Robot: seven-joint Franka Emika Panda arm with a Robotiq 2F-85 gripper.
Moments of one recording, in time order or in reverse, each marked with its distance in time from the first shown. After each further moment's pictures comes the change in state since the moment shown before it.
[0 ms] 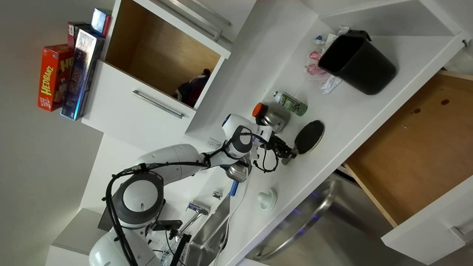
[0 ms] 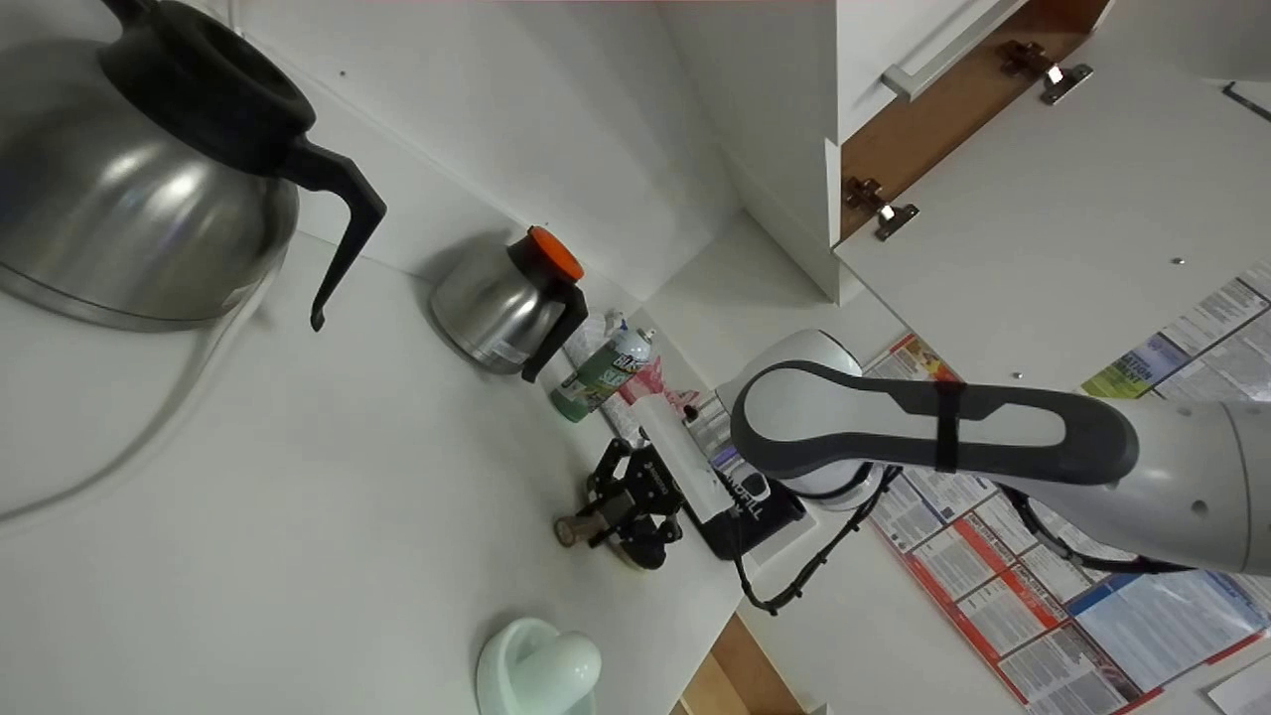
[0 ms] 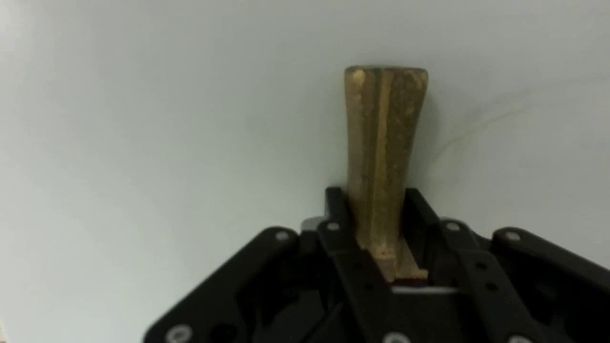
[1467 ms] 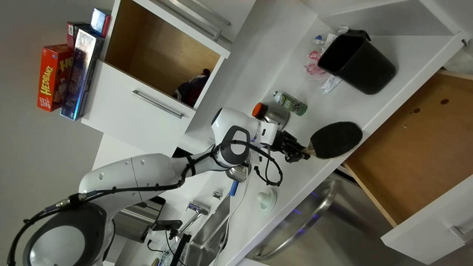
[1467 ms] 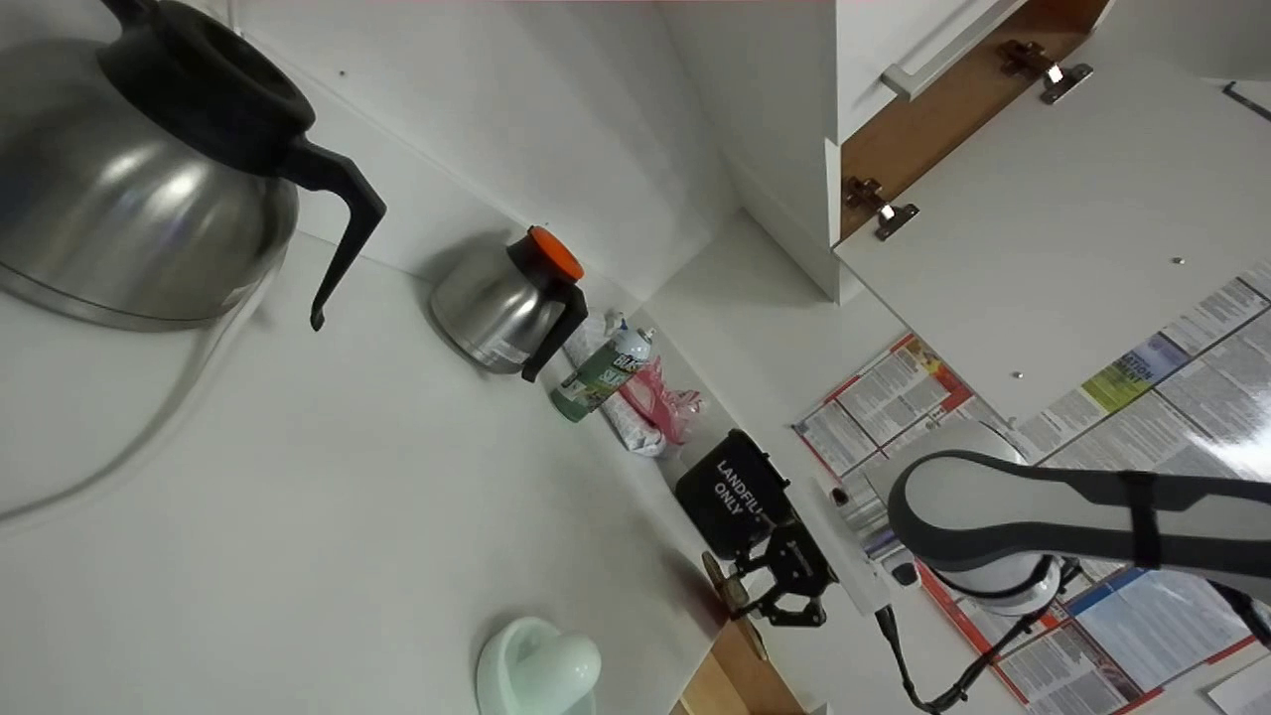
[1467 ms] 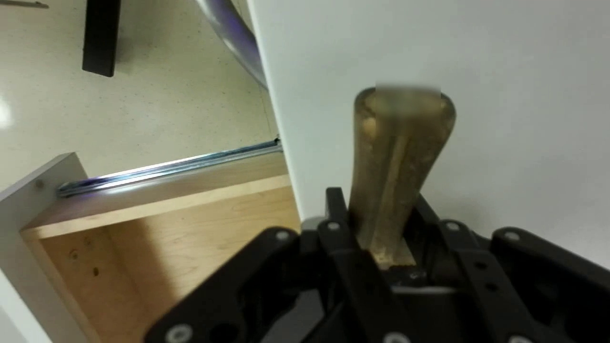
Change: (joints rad) arm -0.105 -0.361 -0.149 -0.400 -0.016 0.091 -0.099
